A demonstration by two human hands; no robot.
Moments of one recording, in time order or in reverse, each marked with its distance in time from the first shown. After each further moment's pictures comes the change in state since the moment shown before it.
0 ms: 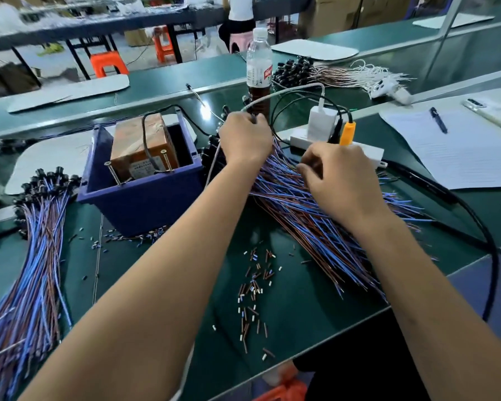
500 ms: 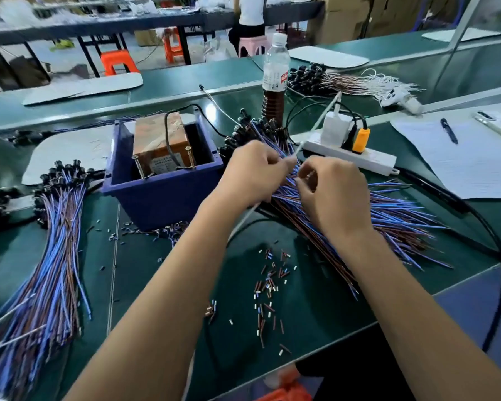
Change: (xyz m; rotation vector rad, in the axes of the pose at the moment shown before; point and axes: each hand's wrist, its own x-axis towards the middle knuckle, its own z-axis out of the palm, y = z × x) left_hand -0.049 -0.016 -0.064 0.353 -0.409 0.255; right_hand -0.014 -0.032 0.024 -0.100 0.060 0.022
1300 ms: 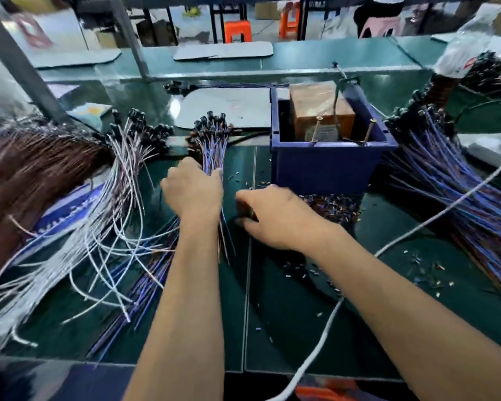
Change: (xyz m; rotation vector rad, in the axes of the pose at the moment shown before) left_hand -0.128 -0.215 -0.137 0.370 0.730 -0.855; right_hand -0.051 -0.221 0.110 0.116 -0.776 -0.688
